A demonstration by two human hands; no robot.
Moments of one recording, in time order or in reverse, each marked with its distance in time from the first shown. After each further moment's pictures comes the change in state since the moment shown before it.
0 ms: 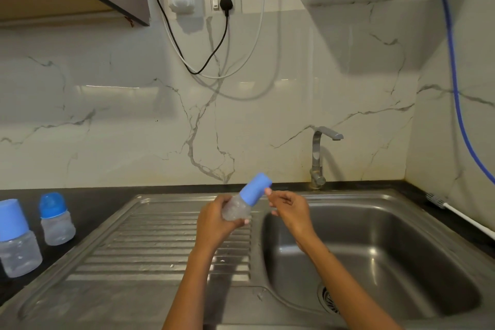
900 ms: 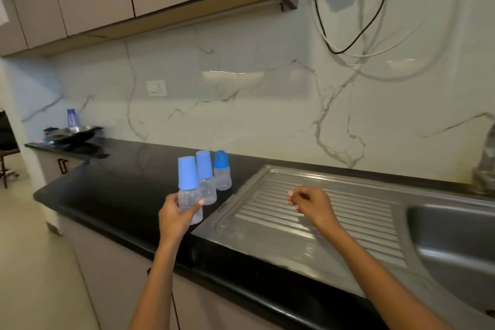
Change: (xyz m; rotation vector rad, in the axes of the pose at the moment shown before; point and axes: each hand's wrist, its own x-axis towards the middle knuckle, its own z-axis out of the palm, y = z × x) left_hand -0.130 -0.174 -0.305 -0.074 0.548 -0.452; right_hand -0.097 -0.011 0.225 -0.149 -0.464 -0.075
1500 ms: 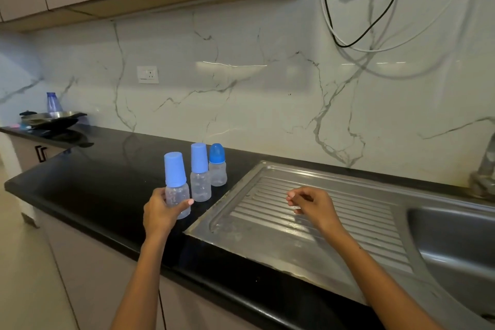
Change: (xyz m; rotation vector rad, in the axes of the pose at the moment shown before) left_hand 0.037 -0.036 0.000 0.150 0.023 -0.068; right_hand 0.001 0.007 0.011 0.063 -0.016 0.011
